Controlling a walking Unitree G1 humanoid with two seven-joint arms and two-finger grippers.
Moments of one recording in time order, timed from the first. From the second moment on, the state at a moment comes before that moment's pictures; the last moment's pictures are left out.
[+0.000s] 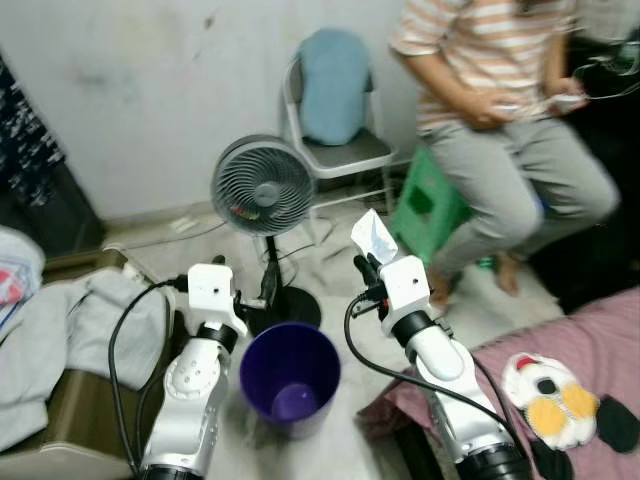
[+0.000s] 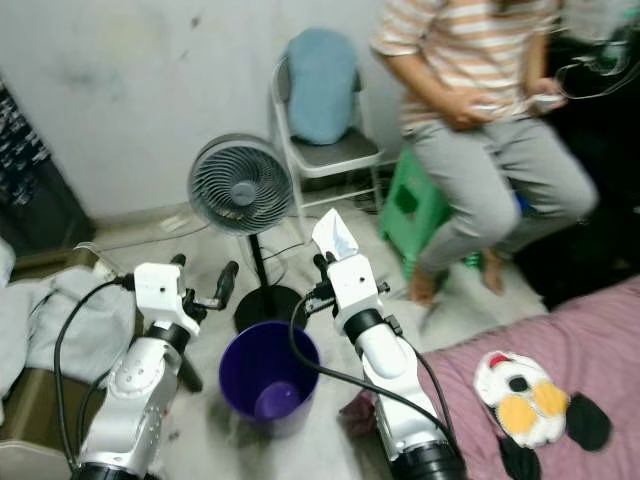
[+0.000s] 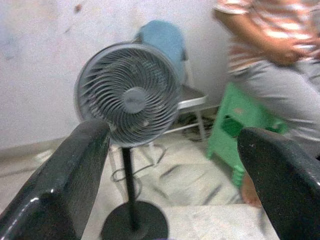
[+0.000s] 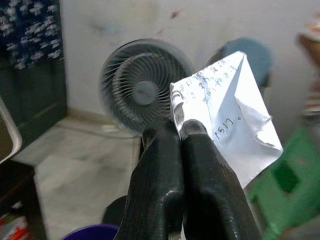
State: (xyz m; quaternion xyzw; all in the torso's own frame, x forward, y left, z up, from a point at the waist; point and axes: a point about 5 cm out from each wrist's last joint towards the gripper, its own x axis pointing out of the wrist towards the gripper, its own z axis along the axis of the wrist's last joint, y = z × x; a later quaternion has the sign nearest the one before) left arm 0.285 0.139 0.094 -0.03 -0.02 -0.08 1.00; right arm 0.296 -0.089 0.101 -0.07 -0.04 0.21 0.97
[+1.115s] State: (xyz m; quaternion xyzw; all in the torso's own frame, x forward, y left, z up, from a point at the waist) left arm 0.285 0.136 0.094 -0.04 -0.02 -0.10 0.99; right arm 0.300 -0.085 0.104 -0.08 -0.05 0.21 0.97
